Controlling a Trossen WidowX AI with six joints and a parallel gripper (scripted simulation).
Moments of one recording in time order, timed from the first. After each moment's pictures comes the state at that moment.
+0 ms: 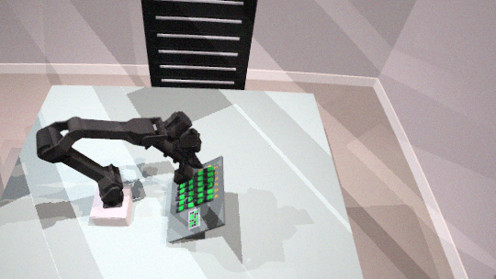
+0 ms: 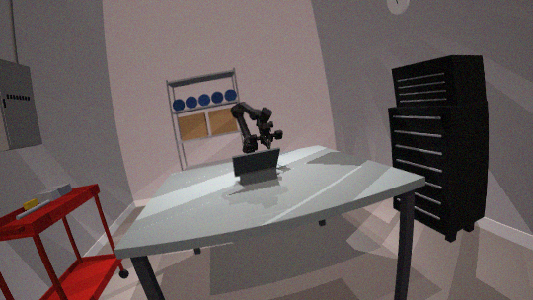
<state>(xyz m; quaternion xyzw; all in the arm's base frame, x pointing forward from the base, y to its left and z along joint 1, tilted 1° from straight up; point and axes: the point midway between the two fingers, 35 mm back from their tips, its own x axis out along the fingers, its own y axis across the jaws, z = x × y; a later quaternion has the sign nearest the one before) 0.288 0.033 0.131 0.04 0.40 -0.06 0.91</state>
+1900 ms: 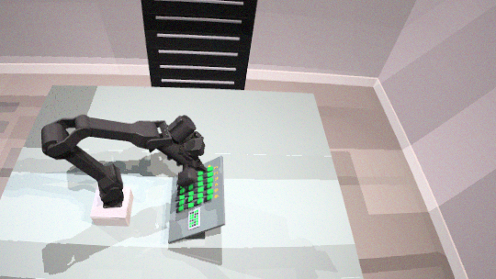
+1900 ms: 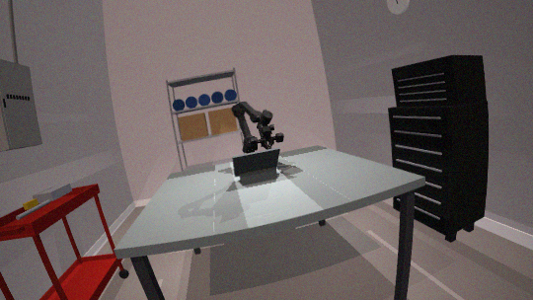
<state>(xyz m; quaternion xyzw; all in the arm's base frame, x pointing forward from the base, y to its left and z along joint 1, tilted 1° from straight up) 0.298 0.032 0.116 0.04 0.40 -0.06 0.91</state>
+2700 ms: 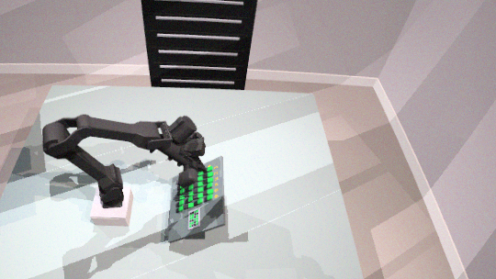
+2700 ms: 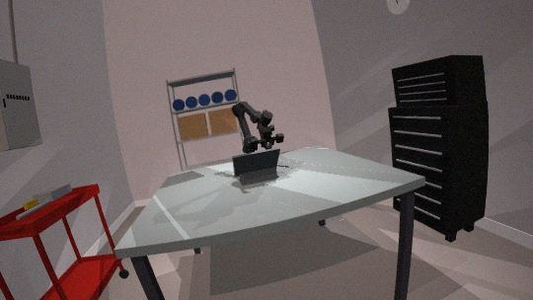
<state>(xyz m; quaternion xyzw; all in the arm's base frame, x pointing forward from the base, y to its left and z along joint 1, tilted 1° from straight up) 0.300 0.032 0.114 0.04 0.40 -0.06 0.91</state>
